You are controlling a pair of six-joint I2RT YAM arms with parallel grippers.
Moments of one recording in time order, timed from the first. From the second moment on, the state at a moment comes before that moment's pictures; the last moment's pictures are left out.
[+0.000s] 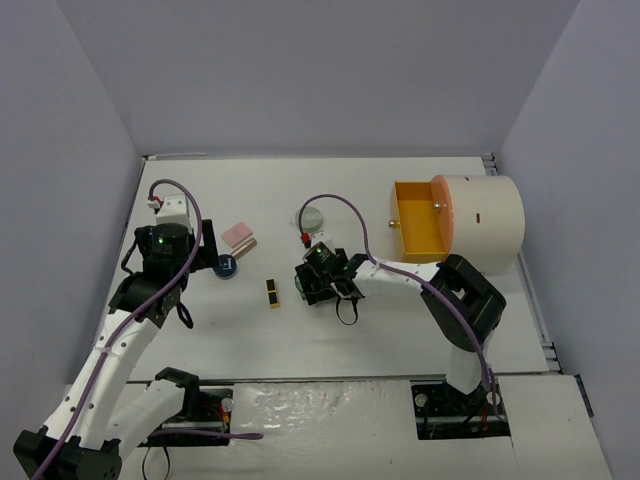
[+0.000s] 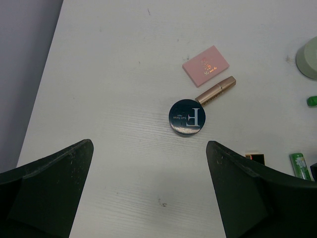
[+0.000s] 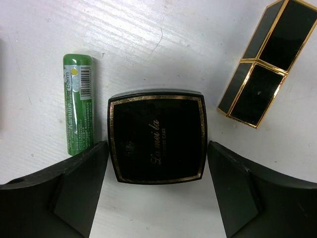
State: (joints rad) left arm -0.27 0.87 0.90 -0.59 -0.40 -0.20; right arm 0.88 1.82 1.04 -0.25 0.23 0.39
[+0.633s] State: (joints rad) left arm -0.27 0.87 0.90 -0.59 -0.40 -0.20; right arm 0.89 1.73 1.14 -0.33 0.24 0.34
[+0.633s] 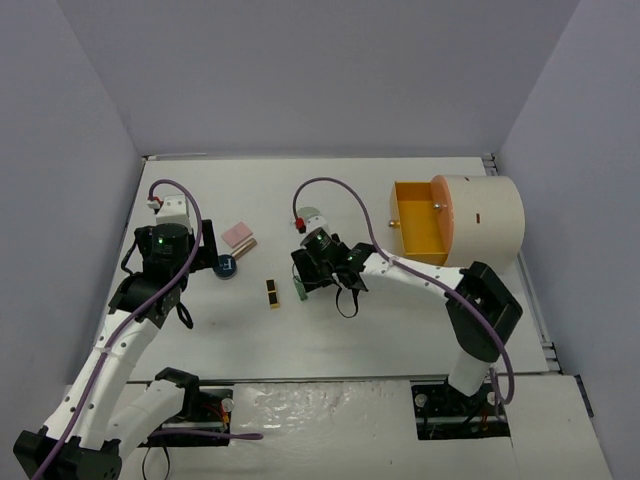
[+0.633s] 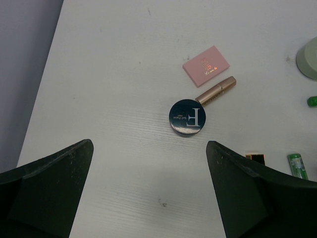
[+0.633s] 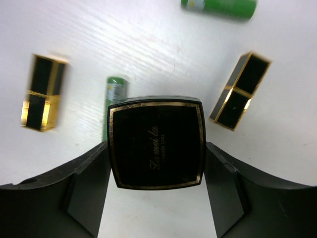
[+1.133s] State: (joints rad) left arm -0.27 0.87 0.90 -0.59 -0.40 -0.20; right arm 0.49 1.40 1.39 -0.52 0.28 0.22
